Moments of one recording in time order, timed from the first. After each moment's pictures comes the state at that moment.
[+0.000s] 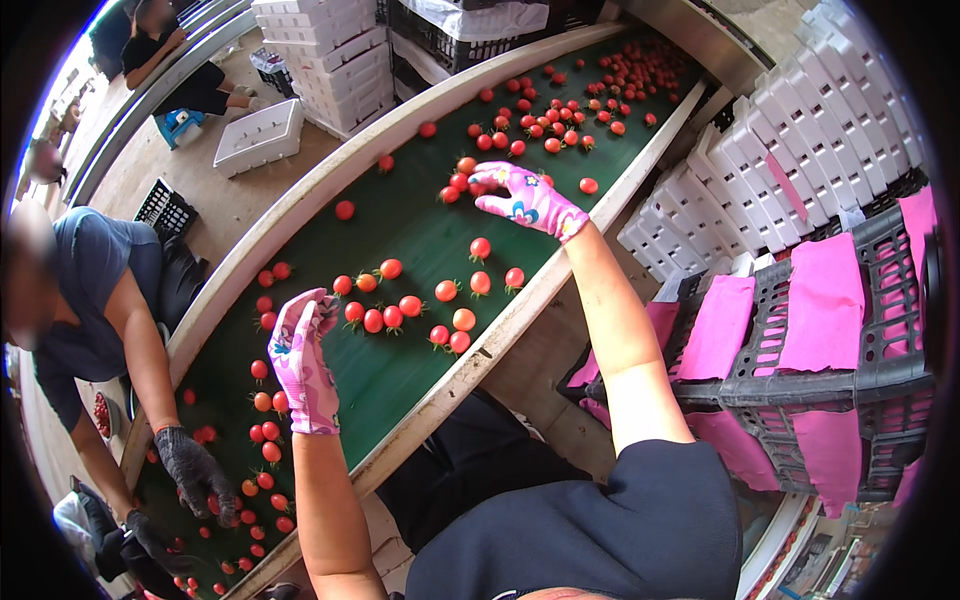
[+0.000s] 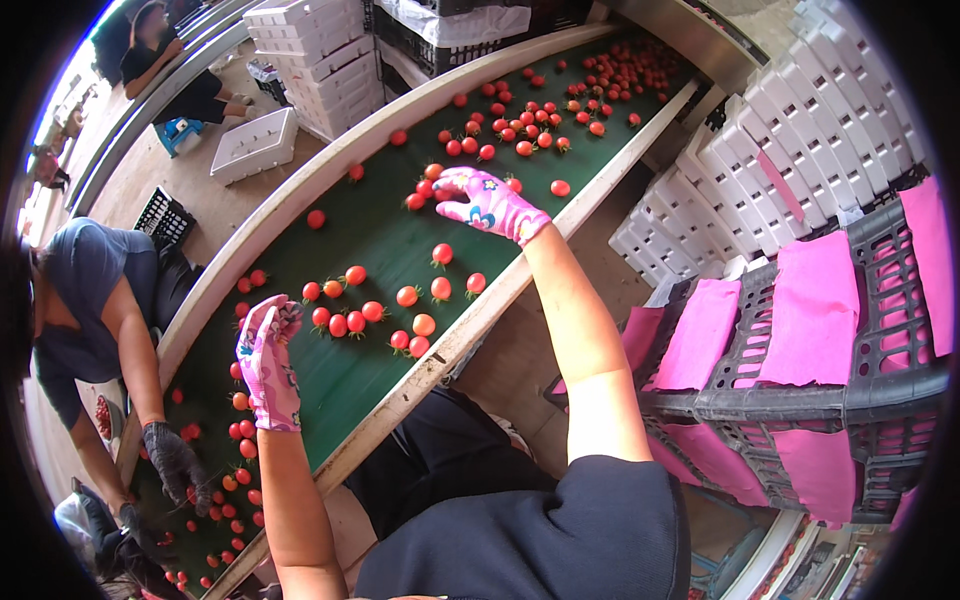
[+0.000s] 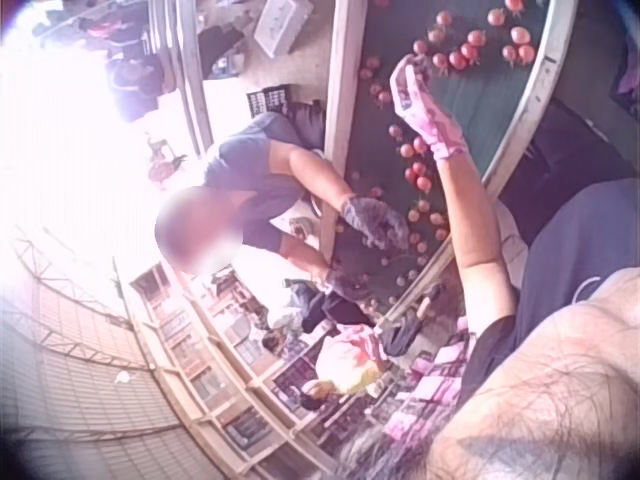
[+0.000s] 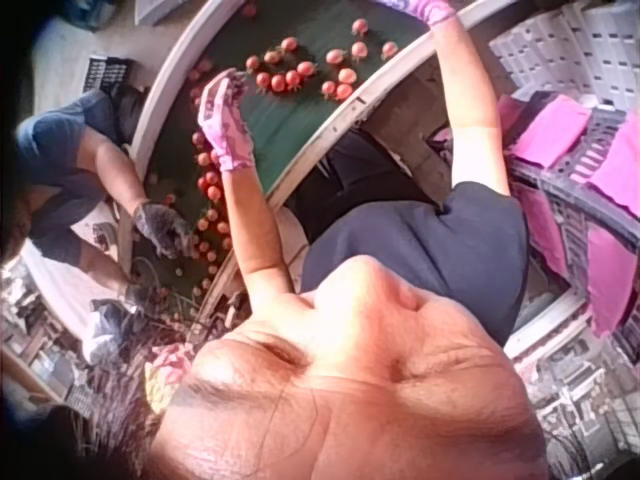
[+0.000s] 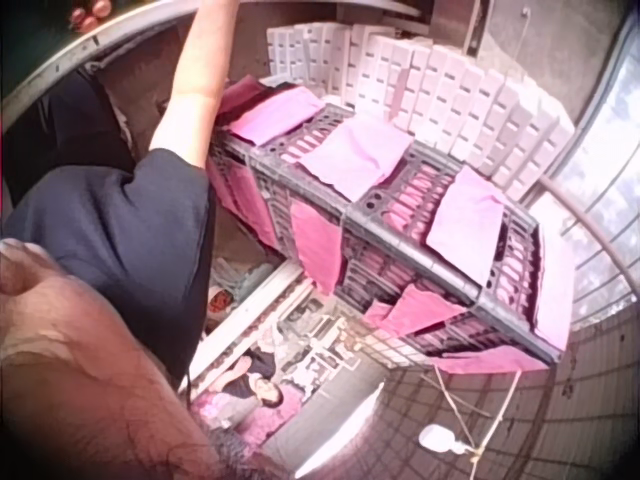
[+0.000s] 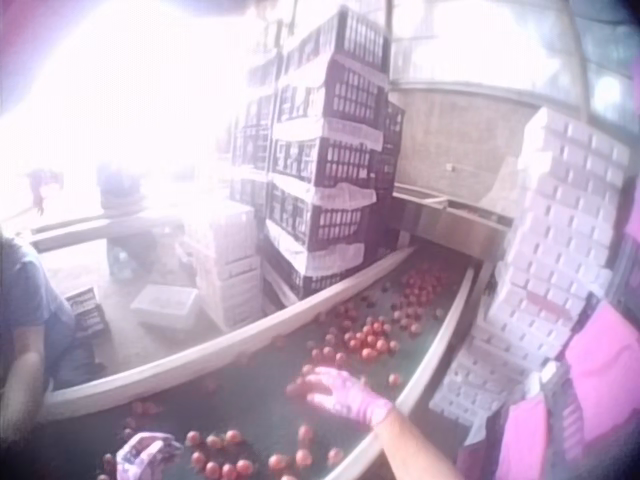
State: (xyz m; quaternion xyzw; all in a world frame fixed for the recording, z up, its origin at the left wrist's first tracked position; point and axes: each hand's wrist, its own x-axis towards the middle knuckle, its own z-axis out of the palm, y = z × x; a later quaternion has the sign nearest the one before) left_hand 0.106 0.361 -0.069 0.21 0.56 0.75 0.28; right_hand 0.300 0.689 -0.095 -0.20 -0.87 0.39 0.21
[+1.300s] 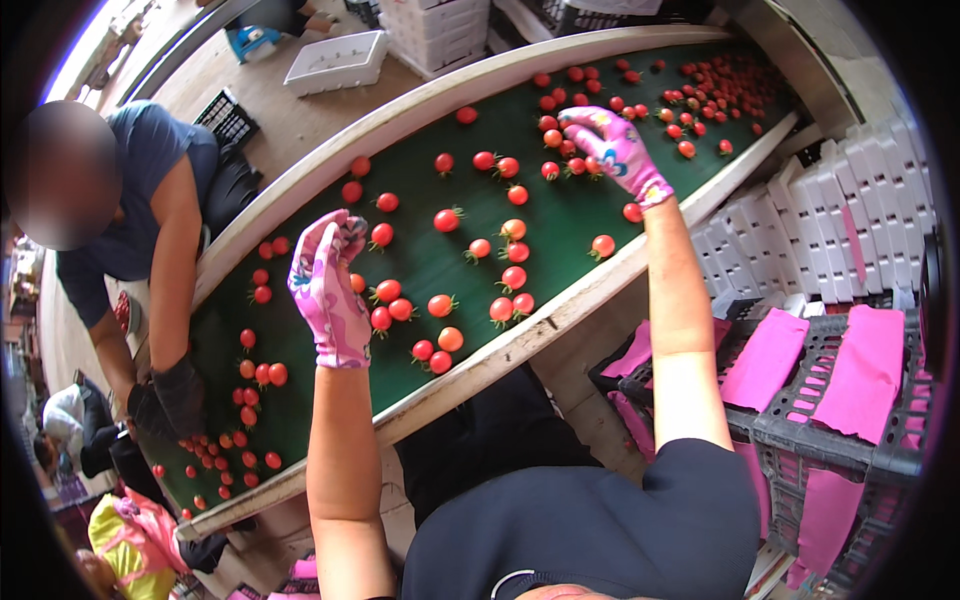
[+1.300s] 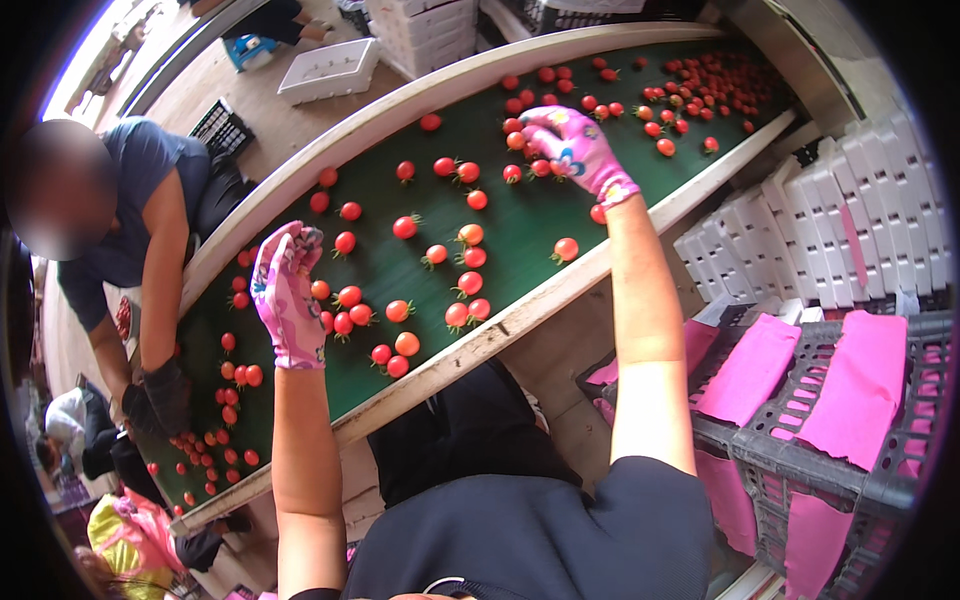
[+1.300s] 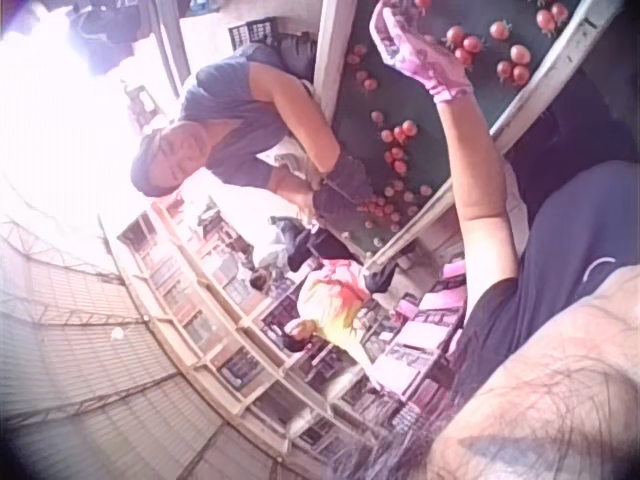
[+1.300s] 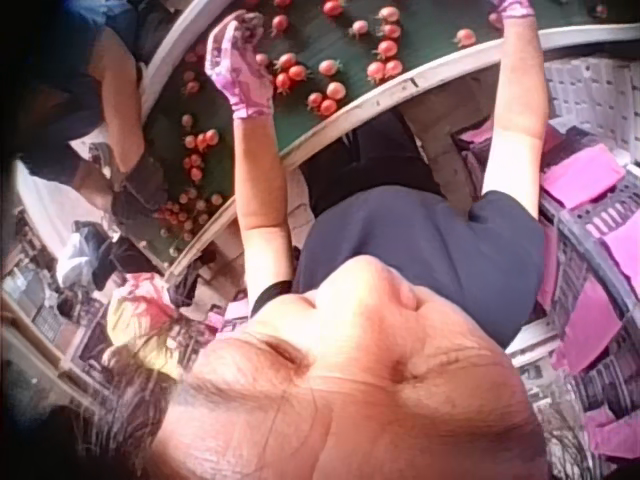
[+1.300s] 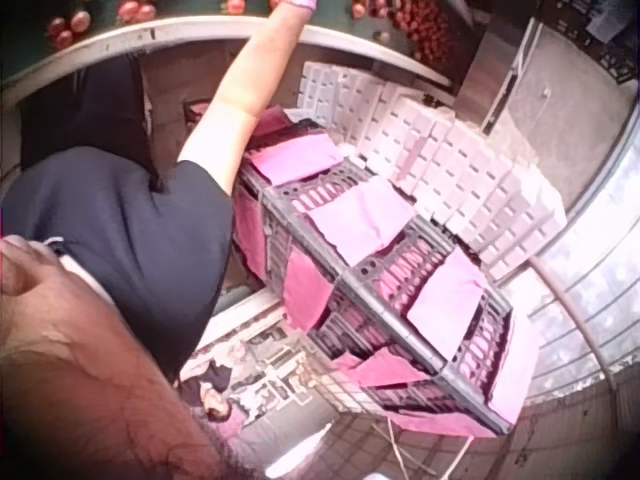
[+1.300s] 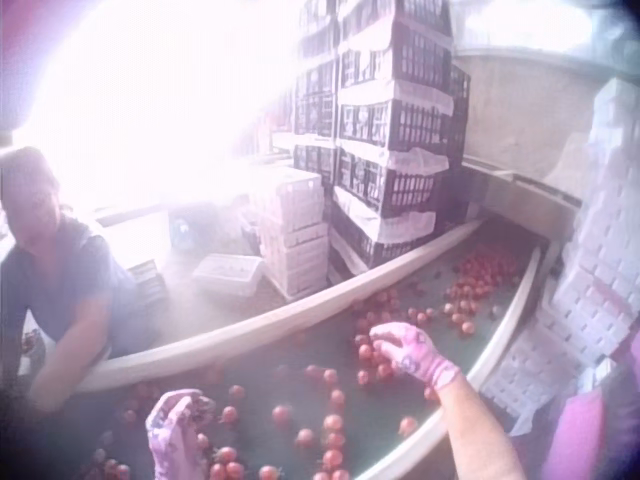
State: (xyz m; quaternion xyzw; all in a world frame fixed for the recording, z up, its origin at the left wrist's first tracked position) left_hand 0.088 0.349 -0.072 0.16 0.55 0.80 0.18; right_hand 0.273 0.703 -0.081 -0.19 -0.87 0.39 0.23
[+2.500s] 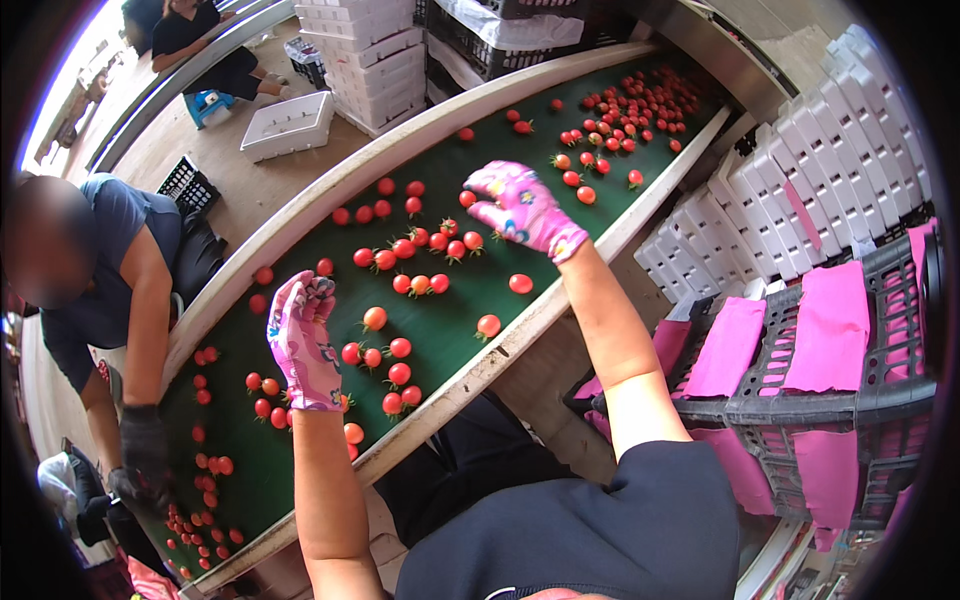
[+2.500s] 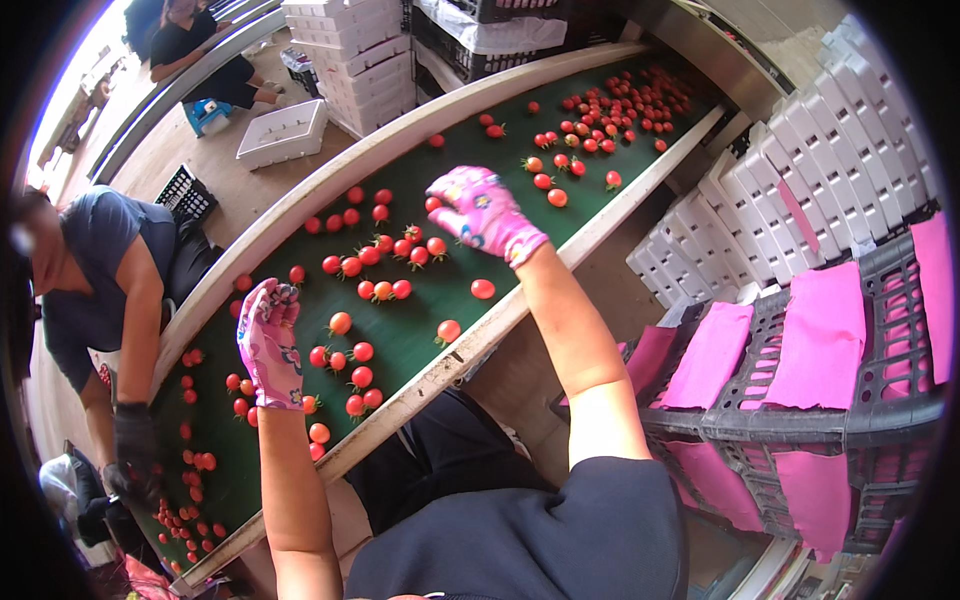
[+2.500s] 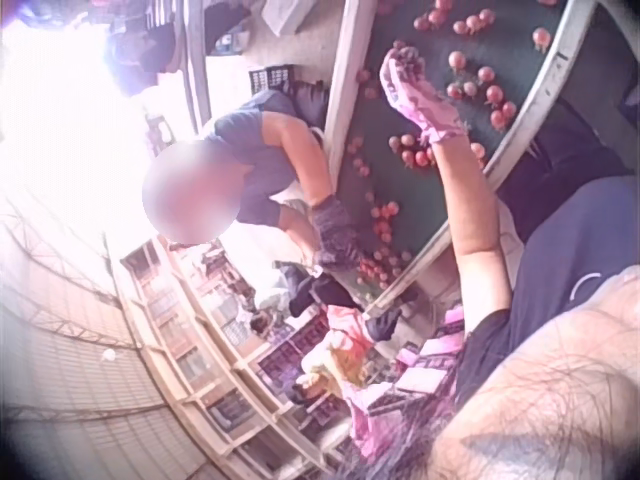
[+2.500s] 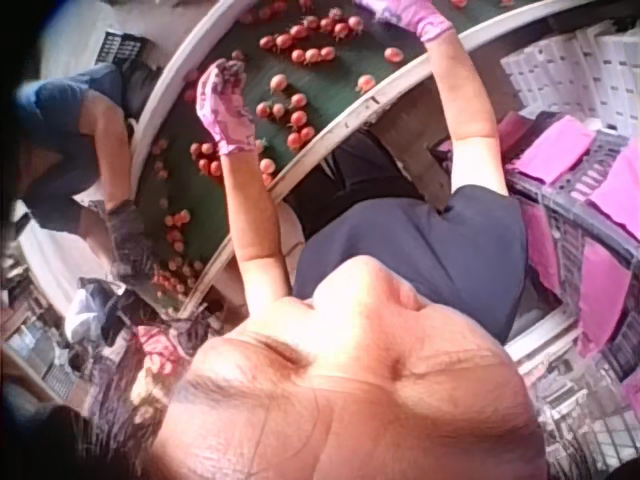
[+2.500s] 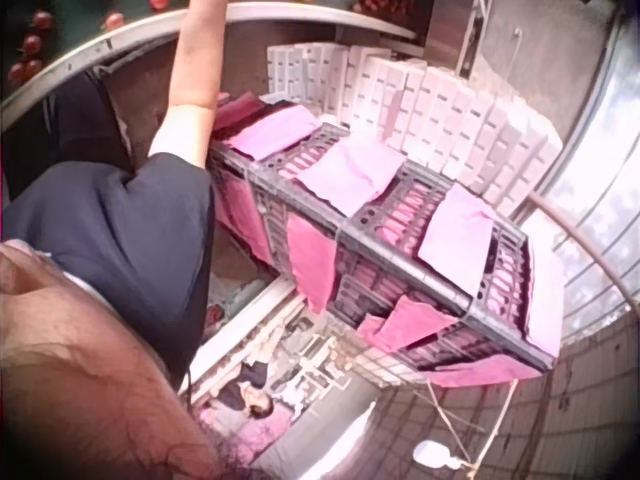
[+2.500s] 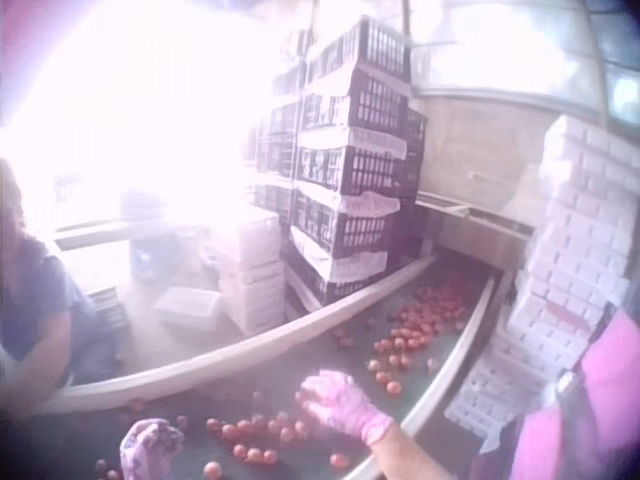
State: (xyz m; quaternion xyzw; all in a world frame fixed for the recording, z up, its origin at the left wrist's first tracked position) left_hand 0.088 0.355 -0.076 0.12 0.49 0.83 0.25; right_hand 0.264 0.658 -0.076 -0.08 -0.95 0.07 0.28
